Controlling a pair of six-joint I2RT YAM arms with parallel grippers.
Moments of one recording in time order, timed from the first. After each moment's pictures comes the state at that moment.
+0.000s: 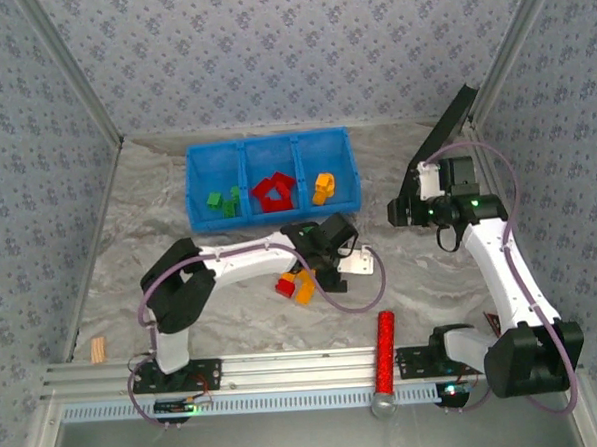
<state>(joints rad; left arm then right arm) -1.08 1.89 1.35 -0.50 0.06 0.65 0.05 1.15 1.04 -0.82 -0.24 0.02</state>
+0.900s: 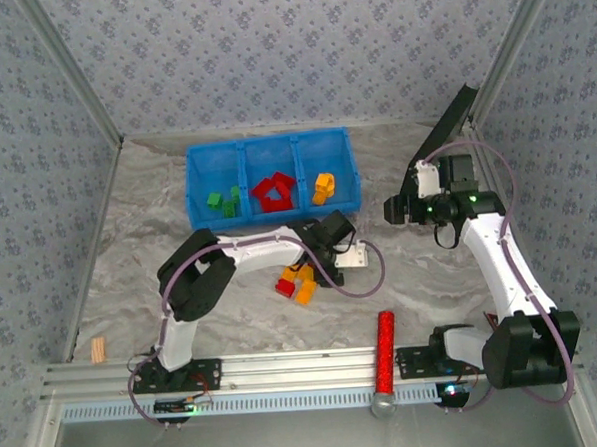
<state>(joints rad) -1.02 2.02 1.38 -0.52 0.06 0.57 0.03 1.19 1.04 -0.79 -0.33 0.02</state>
